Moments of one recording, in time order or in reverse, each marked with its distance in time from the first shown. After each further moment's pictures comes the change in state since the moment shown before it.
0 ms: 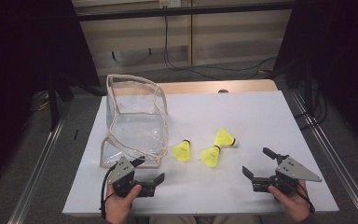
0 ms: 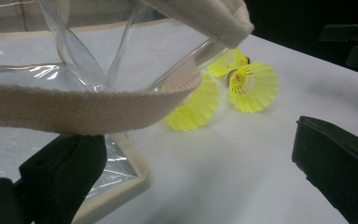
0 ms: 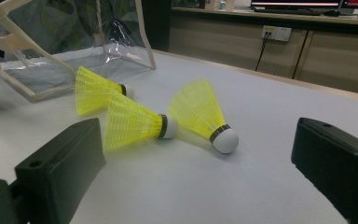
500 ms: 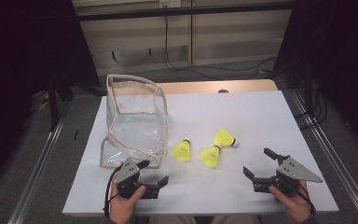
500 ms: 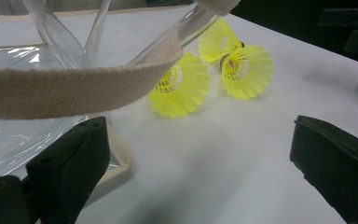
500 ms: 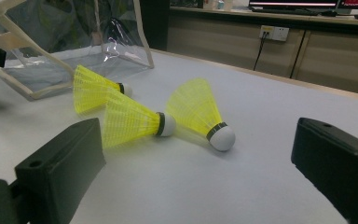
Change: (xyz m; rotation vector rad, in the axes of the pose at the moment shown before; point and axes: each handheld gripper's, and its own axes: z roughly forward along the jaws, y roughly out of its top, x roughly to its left) left arm -0.005 -0.006 0.008 0.048 -0.024 -0.011; right arm -0.001 -0.001 -0.002 0.003 -0.007 -0.001
